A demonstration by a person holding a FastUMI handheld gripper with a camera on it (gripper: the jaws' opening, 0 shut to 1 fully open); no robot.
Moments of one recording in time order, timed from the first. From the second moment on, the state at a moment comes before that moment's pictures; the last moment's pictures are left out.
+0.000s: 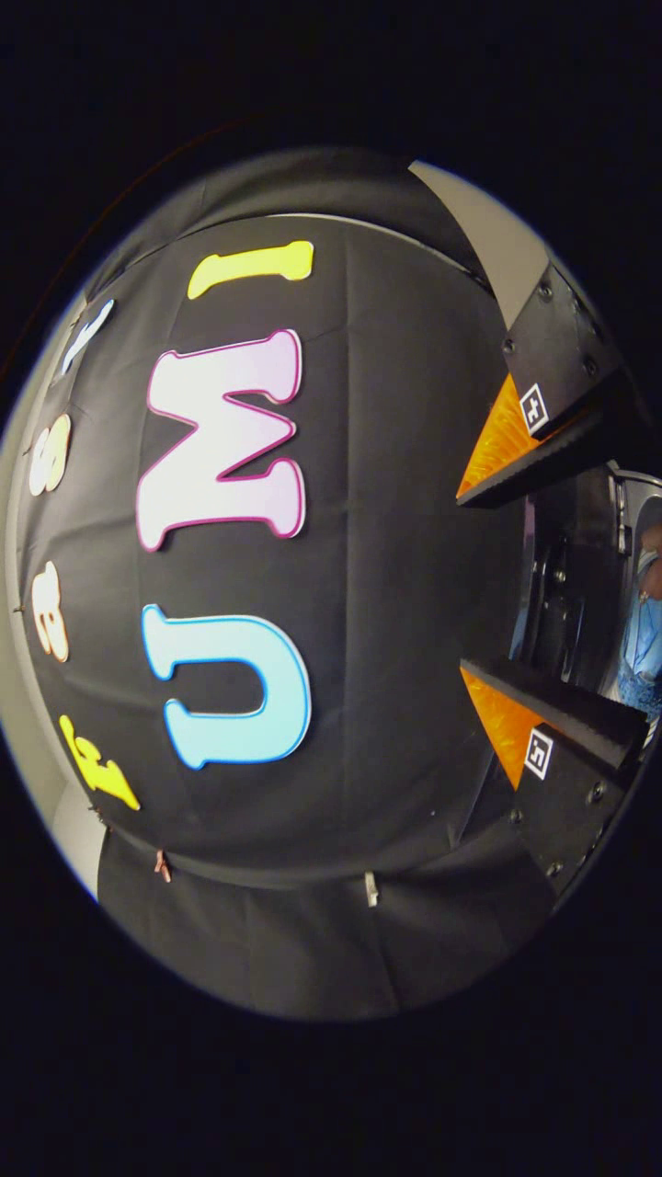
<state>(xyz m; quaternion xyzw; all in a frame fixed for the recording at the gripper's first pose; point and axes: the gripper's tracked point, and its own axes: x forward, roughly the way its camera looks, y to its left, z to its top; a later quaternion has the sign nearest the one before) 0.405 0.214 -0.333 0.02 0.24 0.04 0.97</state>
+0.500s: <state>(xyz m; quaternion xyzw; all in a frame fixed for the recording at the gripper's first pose) 0.418 0.198 -0.359 0.01 0.28 0.01 0.96</state>
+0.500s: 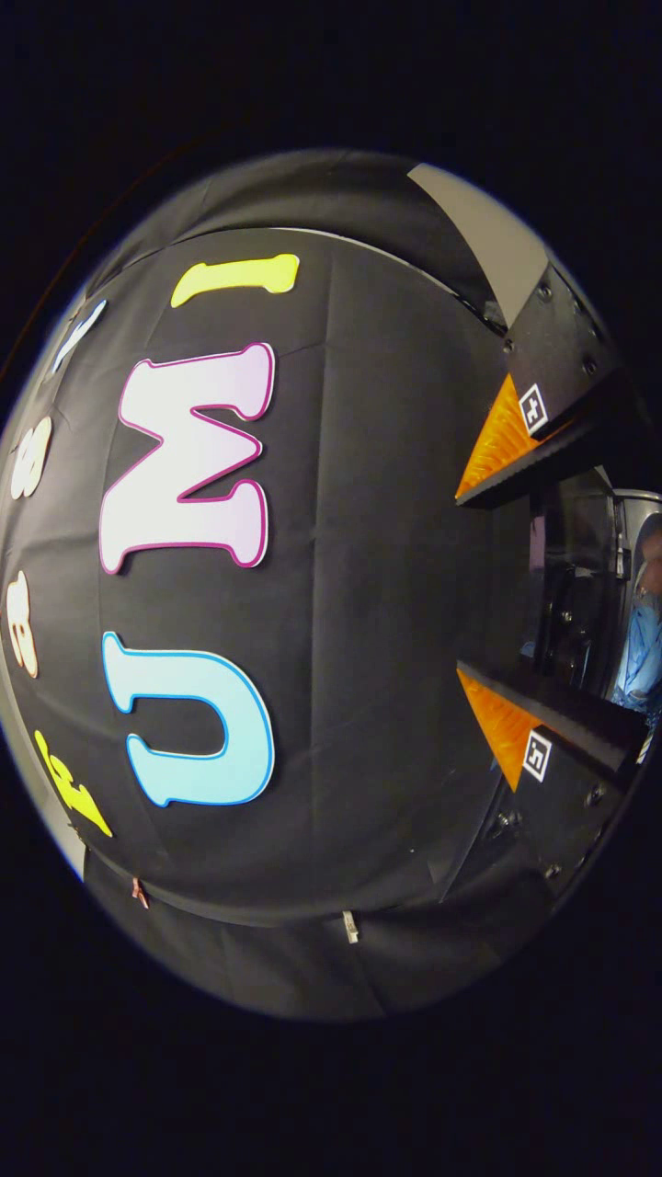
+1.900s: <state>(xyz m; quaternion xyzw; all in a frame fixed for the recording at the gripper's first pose) 0.275 0.206 -0.341 0.03 0.33 0.00 0.94</state>
